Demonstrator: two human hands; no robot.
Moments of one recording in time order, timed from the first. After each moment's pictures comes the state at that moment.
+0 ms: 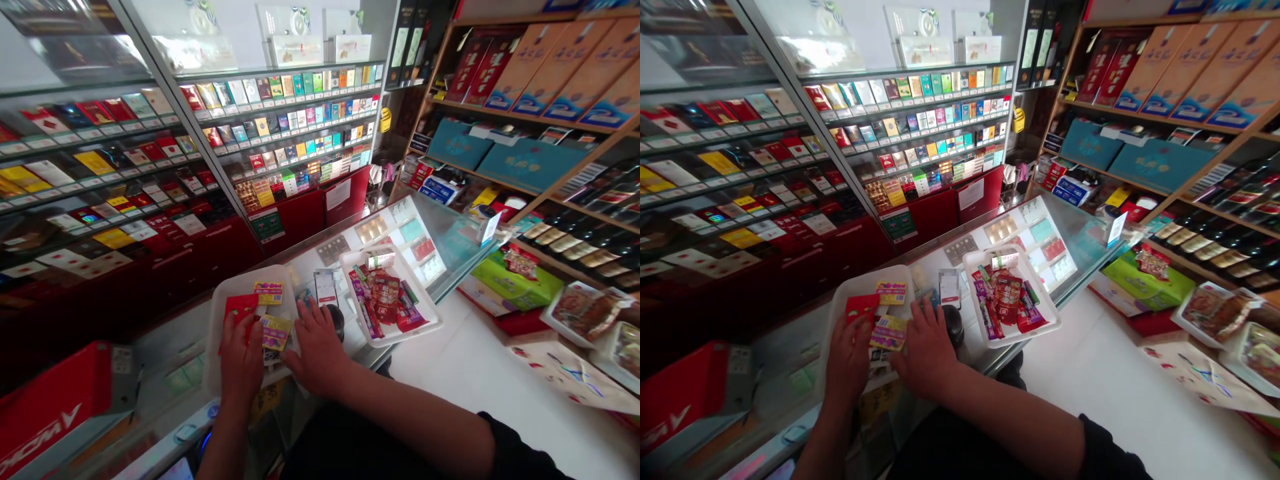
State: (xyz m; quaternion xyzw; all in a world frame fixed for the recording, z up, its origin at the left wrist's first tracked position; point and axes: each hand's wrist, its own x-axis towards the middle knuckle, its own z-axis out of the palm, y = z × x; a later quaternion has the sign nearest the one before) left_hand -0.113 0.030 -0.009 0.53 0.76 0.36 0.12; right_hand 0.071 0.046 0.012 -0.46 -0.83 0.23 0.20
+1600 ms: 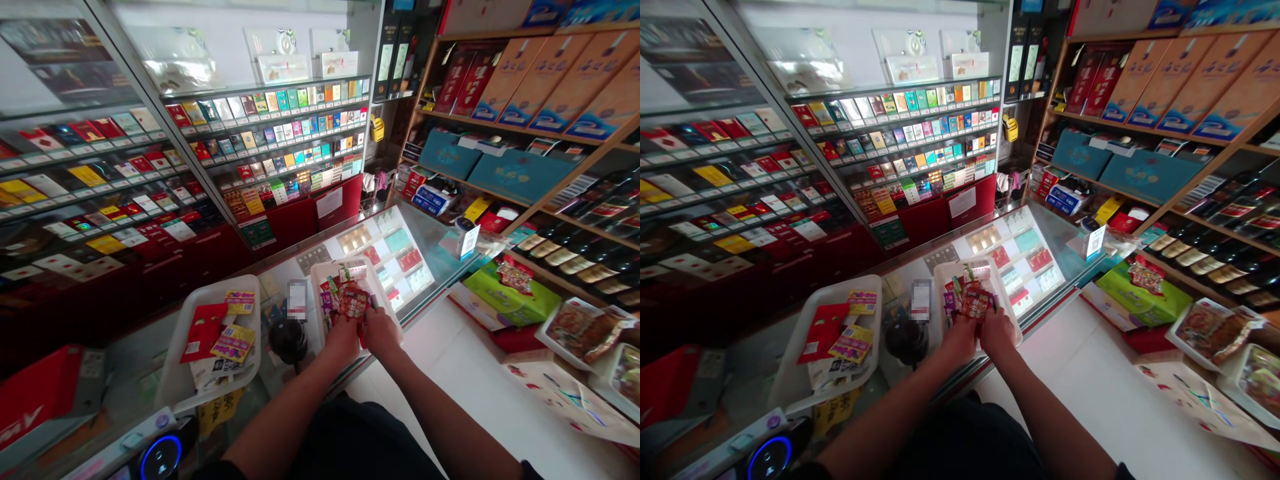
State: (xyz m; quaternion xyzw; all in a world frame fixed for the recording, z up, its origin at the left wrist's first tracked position) left_hand 0.186 0.112 -0.069 0.72 0.61 0.03 0.33; right_hand 0.313 0.121 -0.070 -0.73 -0.66 0.17 0.00
